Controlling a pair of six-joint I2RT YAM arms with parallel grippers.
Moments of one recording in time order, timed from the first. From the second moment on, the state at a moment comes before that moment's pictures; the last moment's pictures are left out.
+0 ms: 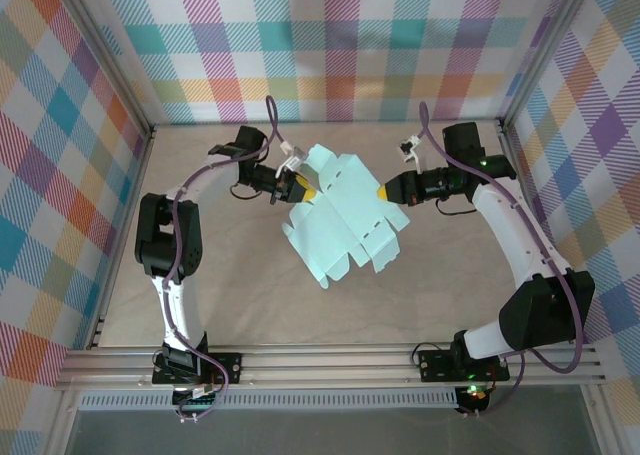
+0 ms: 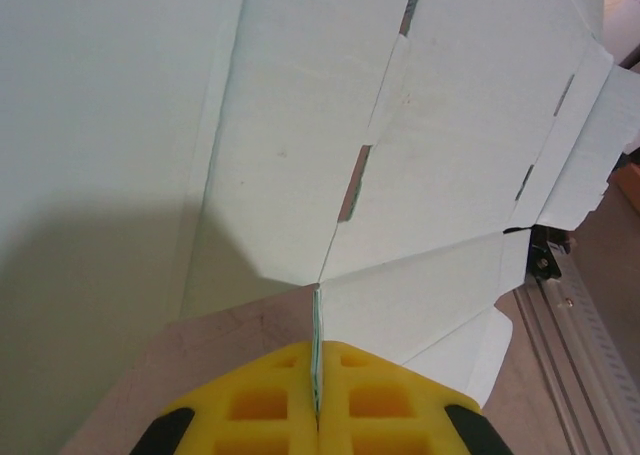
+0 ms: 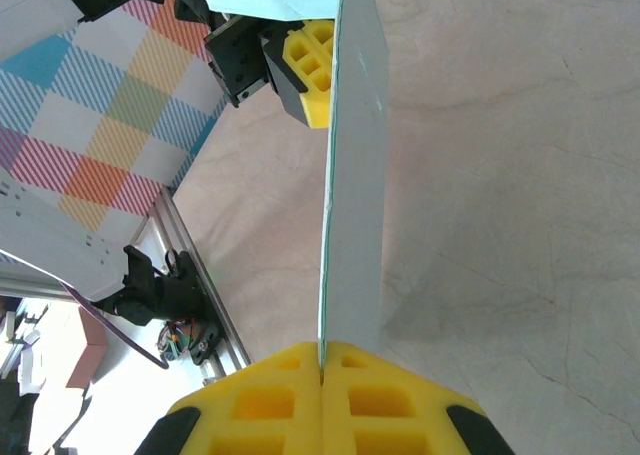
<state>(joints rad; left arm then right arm) -0.26 1.98 1.56 -0.76 1.19 0.73 0.18 1.44 1.38 -0.94 -0.94 -0.08</state>
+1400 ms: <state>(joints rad) -0.93 1.91 0.93 0.82 -0.56 0.65 0.16 1.41 1.37 -0.88 -0.87 0.13</state>
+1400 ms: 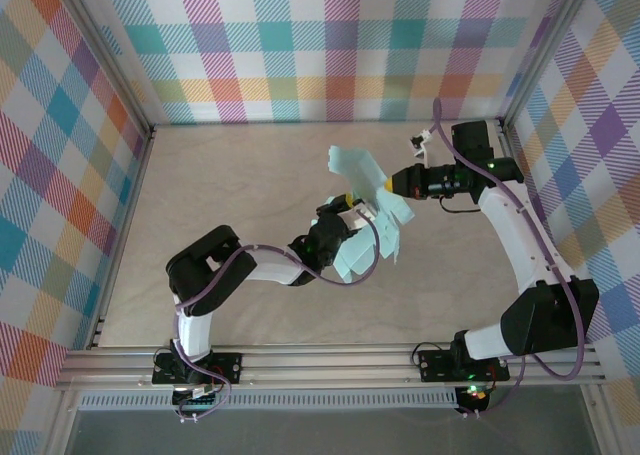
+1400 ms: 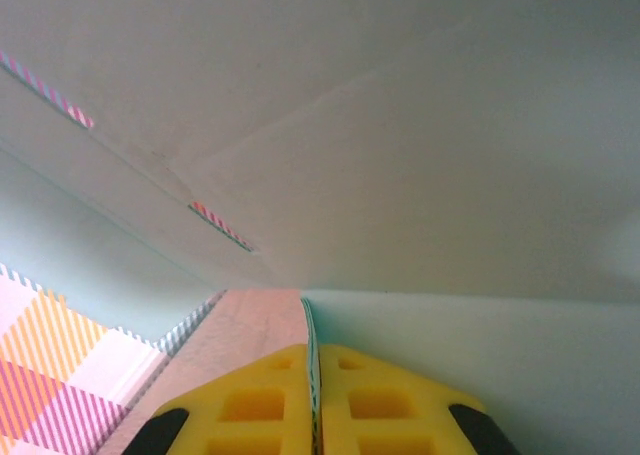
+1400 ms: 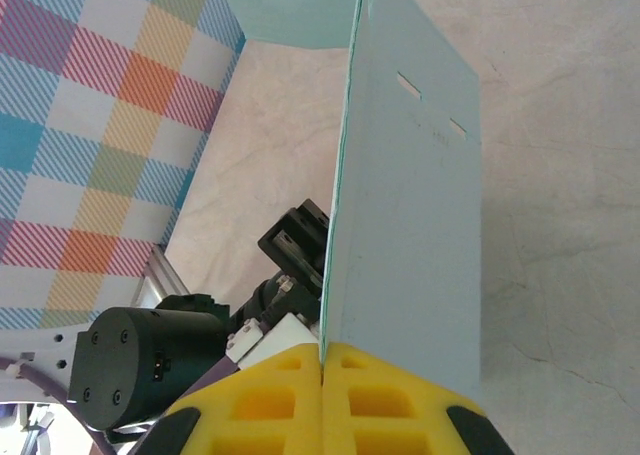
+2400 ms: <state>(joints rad) -0.89 1.77 1.02 0.45 -0.40 0.44 0.16 1.40 1.37 -0.86 -0.89 0.12</state>
